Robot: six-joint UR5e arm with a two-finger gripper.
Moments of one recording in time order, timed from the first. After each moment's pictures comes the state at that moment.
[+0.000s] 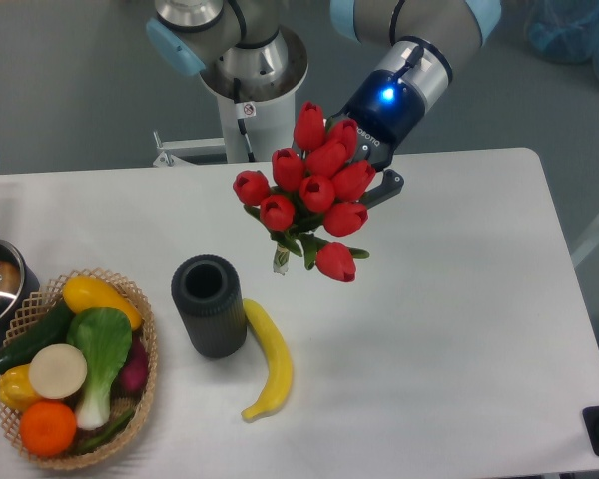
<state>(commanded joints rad) 2.80 -1.64 -1.86 -0.89 0.23 1.13</state>
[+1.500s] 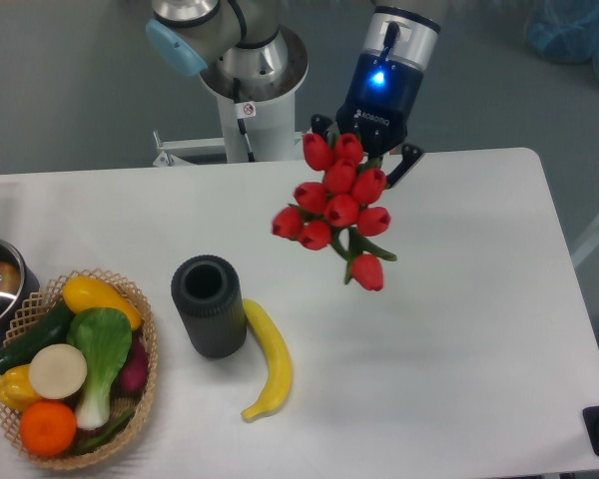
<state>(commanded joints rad) 2.80 -1.49 -1.92 -0.90 1.11 1.14</state>
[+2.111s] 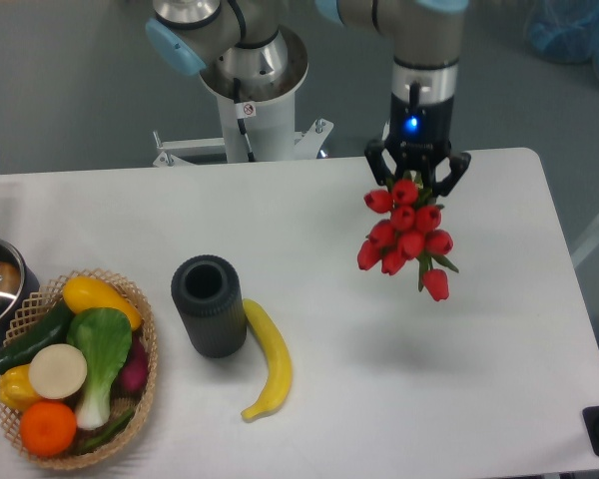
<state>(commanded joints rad) 2.75 -1.70 -1.90 -0.90 1.41 1.14</state>
